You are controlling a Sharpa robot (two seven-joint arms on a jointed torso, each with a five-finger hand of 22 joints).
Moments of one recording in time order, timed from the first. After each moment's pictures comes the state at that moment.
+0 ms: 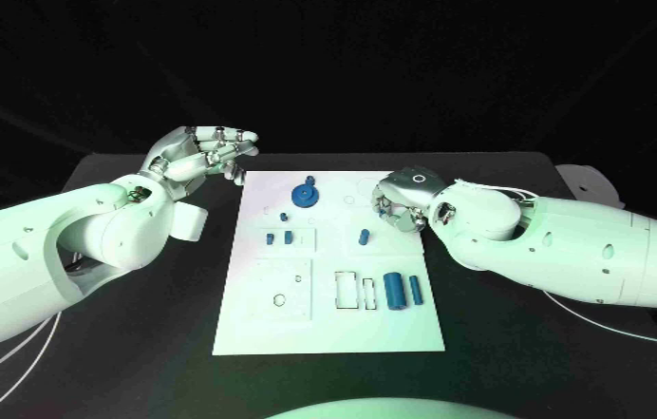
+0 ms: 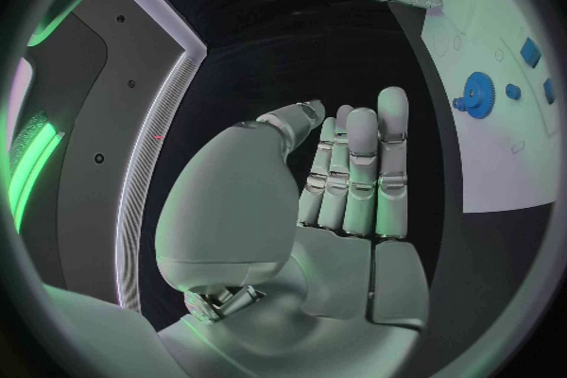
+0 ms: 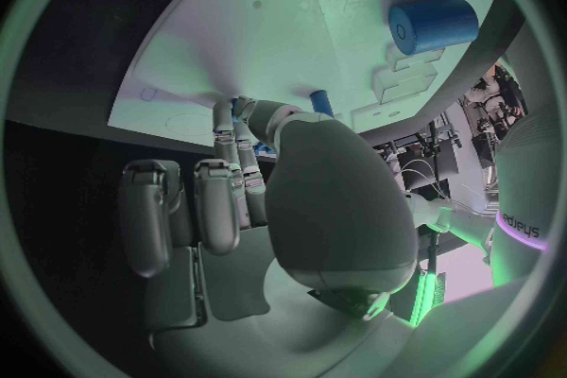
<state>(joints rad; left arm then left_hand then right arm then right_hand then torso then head) 1.23 -0.98 -0.02 1.62 -0.12 -0.26 0.35 1.39 -0.20 0.51 0.07 0.24 0.96 0.18 0.25 0.23 1.14 0.10 0.27 0.19 1.16 0.02 1.18 0.44 0.18 1.09 0.11 0.91 0.60 1.21 -0.84 -0.14 1.56 -1.82 -0.27 -0.25 1.43 -0.19 0.63 0.12 0.13 1.06 0.13 0.26 0.39 1.24 0.06 0.11 0.21 1.47 -0.01 1.46 1.31 0.04 1.46 0.09 1.49 1.31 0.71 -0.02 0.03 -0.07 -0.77</state>
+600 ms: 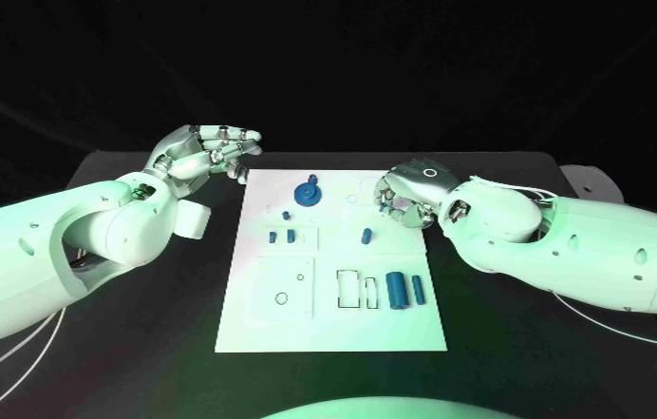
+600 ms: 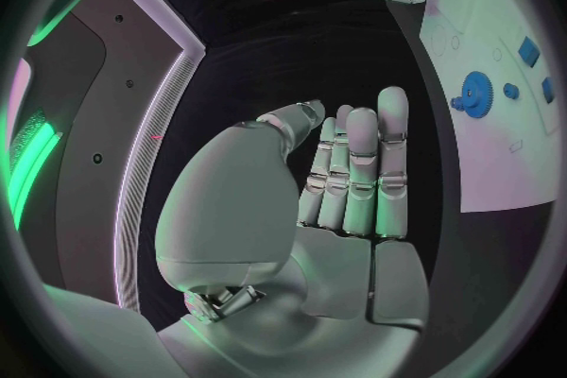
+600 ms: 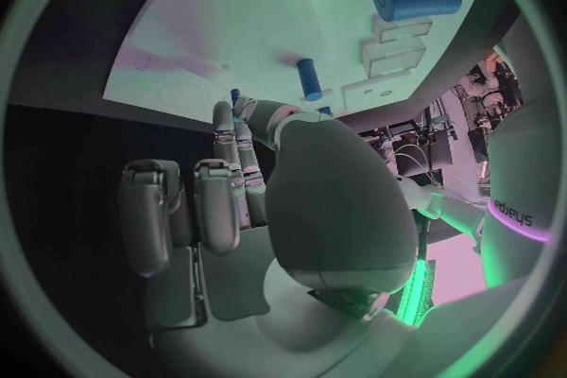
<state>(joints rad) 1.23 -0.98 -0.02 1.62 -0.12 -0.26 0.34 1.39 -0.20 0.51 0.07 0.24 0.96 0.18 0.25 0.23 1.14 0.10 0.27 0.19 1.16 0.02 1.18 0.44 0.18 1.09 0.11 0.91 0.60 1.23 -0.90 -0.13 1.67 -1.82 -0.34 -0.25 1.43 -0.19 0.63 0.12 0.12 1.06 0.13 0.26 0.40 1.24 0.06 0.11 0.21 1.47 -0.01 1.46 1.31 0.04 1.46 0.09 1.49 1.31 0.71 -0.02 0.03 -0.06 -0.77</state>
